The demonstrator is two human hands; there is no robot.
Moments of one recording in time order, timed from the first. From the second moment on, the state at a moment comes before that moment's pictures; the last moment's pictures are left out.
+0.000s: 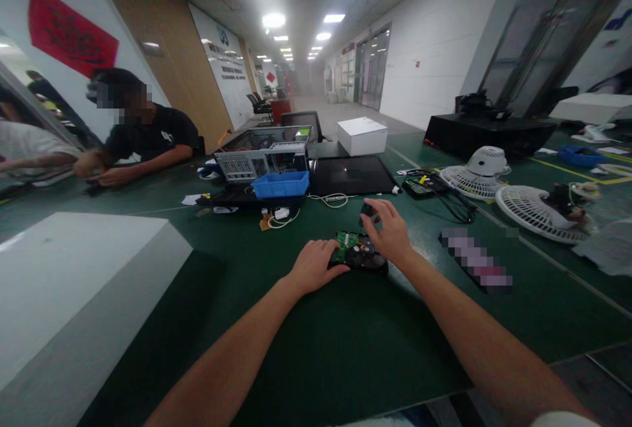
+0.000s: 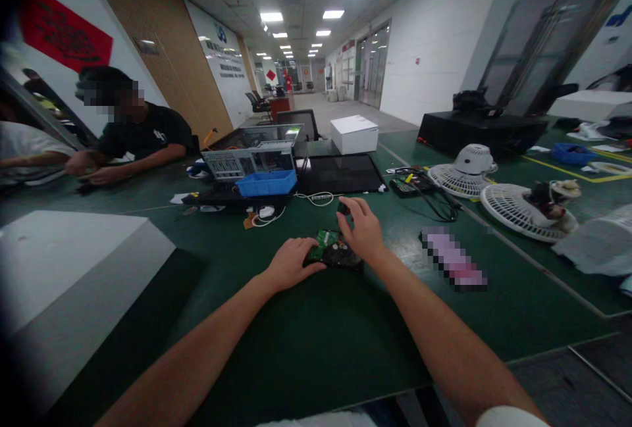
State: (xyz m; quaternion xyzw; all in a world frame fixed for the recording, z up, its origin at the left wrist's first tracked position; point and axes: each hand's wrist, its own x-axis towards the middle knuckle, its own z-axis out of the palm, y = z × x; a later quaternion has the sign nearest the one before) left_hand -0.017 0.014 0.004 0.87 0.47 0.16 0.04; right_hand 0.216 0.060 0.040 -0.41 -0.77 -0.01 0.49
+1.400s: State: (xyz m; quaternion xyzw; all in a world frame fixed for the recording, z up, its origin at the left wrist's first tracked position) left_hand -0.019 0.018 0.000 0.86 0.47 0.19 0.07; right_hand 0.213 0.062 0.032 -0.38 -0.76 0.02 0.53
